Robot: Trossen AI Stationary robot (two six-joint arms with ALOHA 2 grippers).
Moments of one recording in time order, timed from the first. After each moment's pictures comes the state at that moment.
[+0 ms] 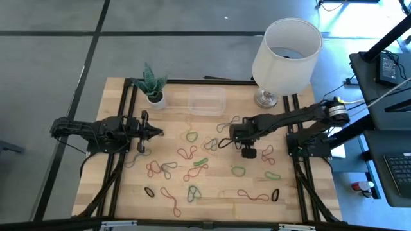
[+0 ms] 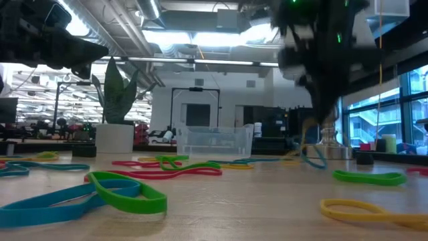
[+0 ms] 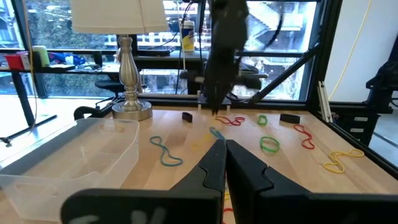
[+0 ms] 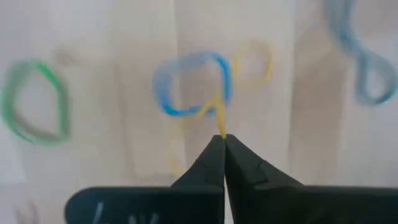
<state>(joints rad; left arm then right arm) -0.08 0.02 0.01 0.03 -0.14 -0.04 0.09 1.56 1.07 -0.90 0.10 0.13</state>
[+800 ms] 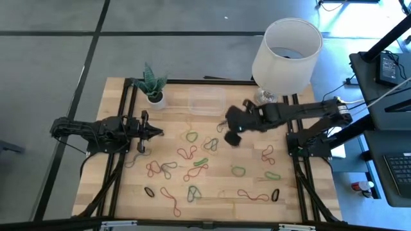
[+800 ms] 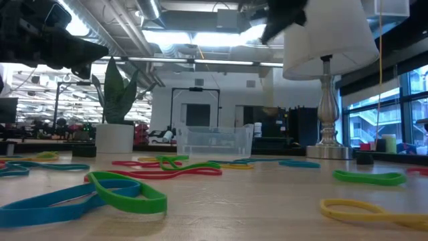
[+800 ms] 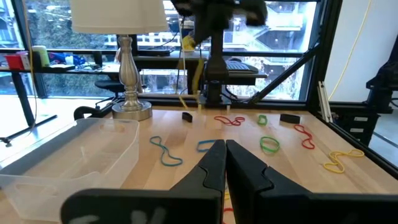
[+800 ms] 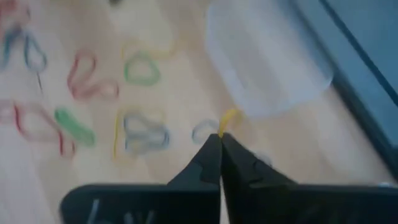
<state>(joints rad) -0.08 0.02 0.01 0.03 -0.14 -0.04 0.09 1.56 1.53 -0.99 0.44 0.43</state>
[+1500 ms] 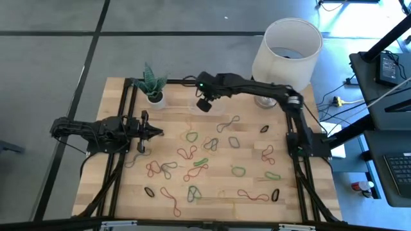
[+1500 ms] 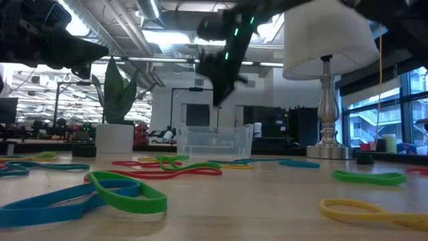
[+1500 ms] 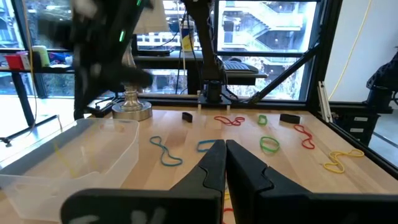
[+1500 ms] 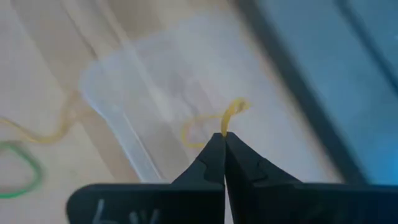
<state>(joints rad) -0.08 0.02 0.01 0.03 -0.14 -0.04 -0.33 2.14 1.93 -0.89 0.23 0.13</state>
